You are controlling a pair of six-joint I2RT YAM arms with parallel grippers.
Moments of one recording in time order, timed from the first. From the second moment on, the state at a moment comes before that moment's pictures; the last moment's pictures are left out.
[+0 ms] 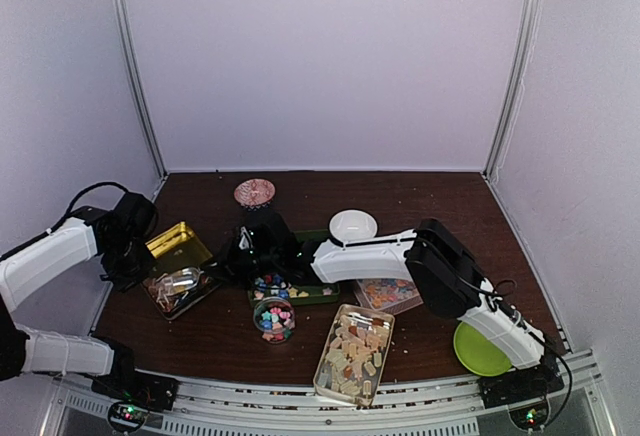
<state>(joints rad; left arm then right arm) -0.23 1.11 0.78 -0.95 -0.39 -1.05 1.09 2.56 2.05 0.21 -0.40 1.48</state>
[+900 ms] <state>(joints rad) -0.12 1.13 0.80 -0.96 -0.34 -1.02 1.03 2.43 1.78 0.50 -0.39 1.56</state>
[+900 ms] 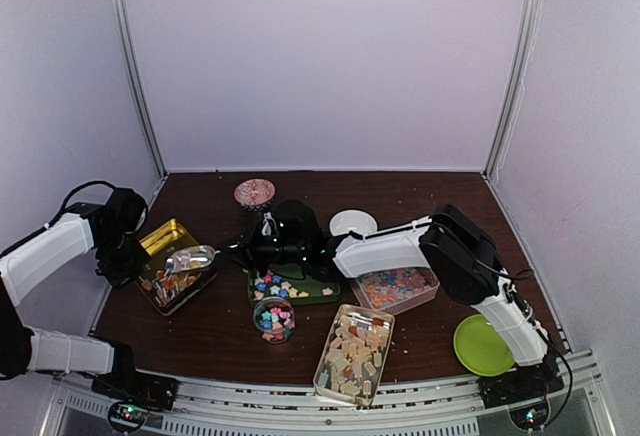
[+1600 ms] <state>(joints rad) -0.09 1.44 0.88 -0.83 -0.21 -0.98 1.00 1.96 1.14 0.75 -0.44 1.54</state>
